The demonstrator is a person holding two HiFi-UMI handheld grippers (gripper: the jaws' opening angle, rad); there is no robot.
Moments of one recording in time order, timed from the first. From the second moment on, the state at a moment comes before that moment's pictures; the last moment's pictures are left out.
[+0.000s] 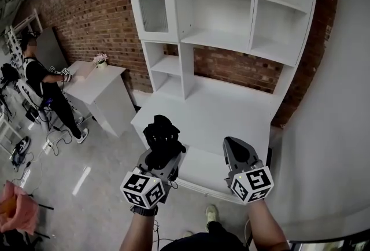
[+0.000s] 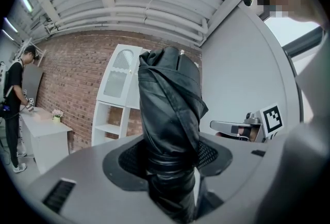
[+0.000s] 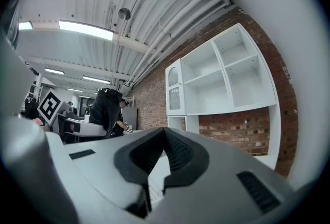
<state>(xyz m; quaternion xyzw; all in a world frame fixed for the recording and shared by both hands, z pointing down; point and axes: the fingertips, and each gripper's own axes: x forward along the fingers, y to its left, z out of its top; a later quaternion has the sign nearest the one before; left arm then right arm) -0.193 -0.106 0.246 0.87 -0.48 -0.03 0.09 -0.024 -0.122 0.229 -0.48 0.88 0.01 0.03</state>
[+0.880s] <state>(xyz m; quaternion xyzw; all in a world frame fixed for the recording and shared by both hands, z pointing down) -0.188 -0.090 0.224 0.87 -0.49 -0.04 0.07 -0.029 -0.108 0.215 -0.47 0.88 0.03 0.02</state>
